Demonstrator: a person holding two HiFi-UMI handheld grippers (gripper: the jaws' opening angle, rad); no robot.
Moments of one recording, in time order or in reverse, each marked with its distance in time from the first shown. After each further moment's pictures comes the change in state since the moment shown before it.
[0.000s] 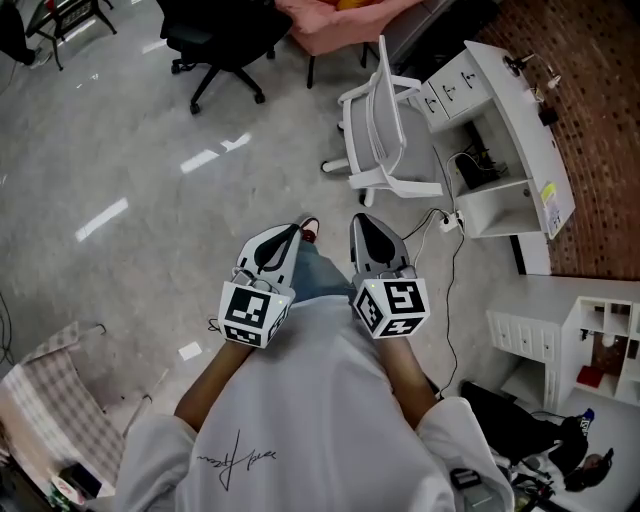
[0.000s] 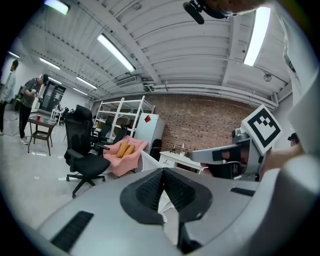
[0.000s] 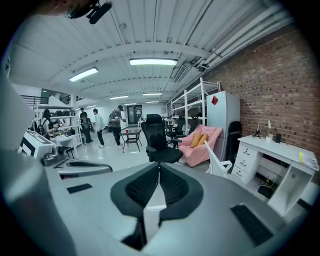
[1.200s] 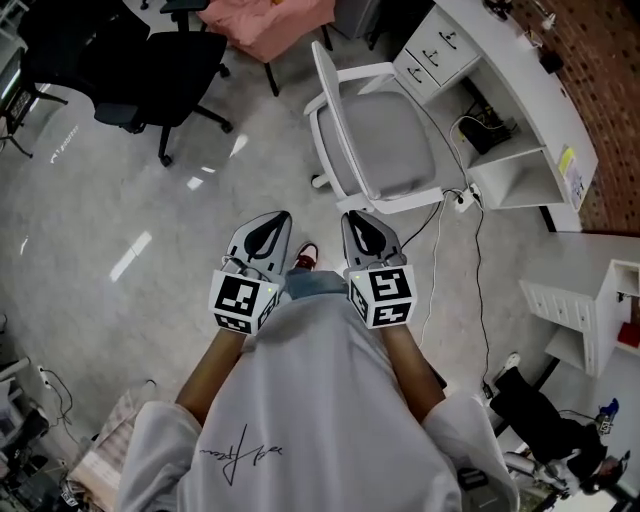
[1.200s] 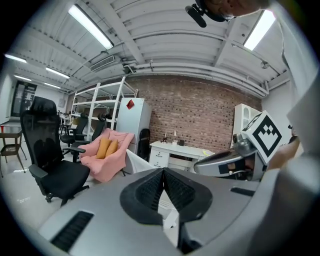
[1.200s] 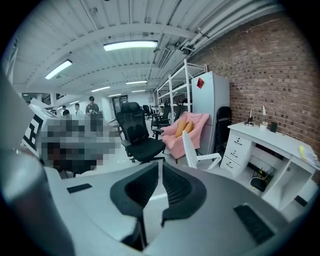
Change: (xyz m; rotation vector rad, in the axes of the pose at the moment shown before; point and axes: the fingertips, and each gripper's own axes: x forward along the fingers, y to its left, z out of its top) left arm 0.284 0.052 0.038 0.135 0.161 -0.173; right arm 0.166 -0.205 -0.005 0.088 0.143 -0.102
